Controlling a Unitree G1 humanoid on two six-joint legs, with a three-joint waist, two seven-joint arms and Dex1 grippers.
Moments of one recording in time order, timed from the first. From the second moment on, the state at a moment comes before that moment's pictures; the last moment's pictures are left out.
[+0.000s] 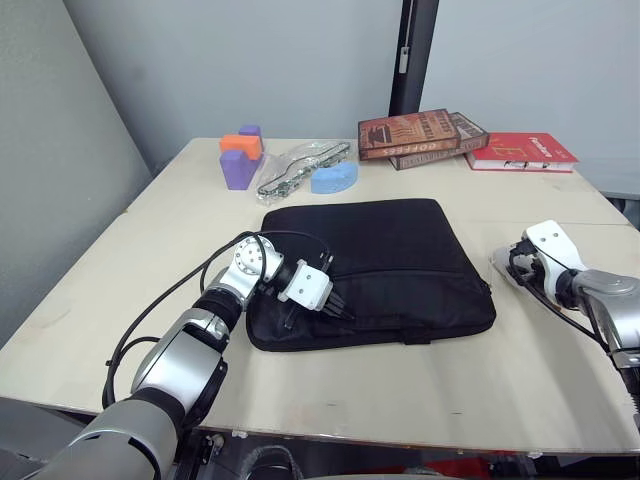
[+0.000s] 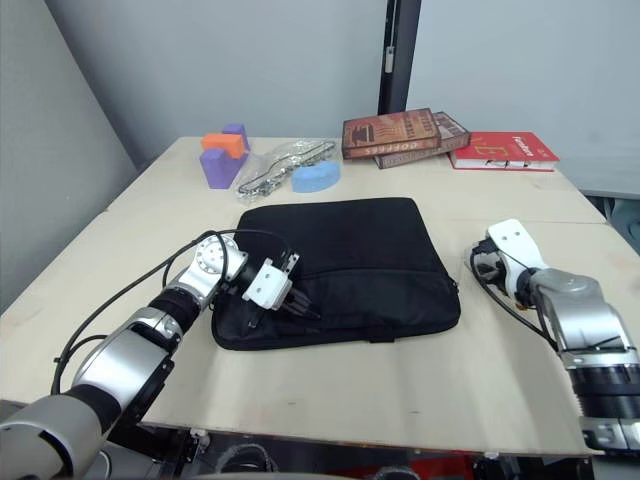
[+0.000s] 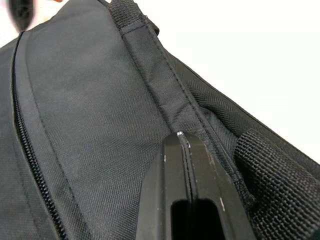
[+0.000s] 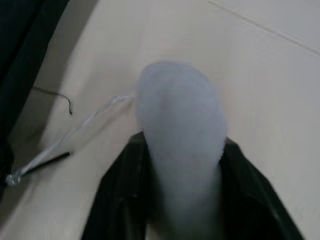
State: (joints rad) left arm -0.86 0.31 -0.36 0.98 -0.04 -0.76 -1.57; right arm -0.27 -0.79 -0.19 -0.02 0.15 0.86 0.56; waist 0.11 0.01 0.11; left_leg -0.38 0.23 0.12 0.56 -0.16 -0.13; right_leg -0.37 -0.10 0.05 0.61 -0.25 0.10
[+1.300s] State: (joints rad) left arm -0.61 1.05 0.11 0.40 -0.35 0.17 -1.46; right arm 0.12 -1.07 -0.79 -0.07 0.52 0.77 1.16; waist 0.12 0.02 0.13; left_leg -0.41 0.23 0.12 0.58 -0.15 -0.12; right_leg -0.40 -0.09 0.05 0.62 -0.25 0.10
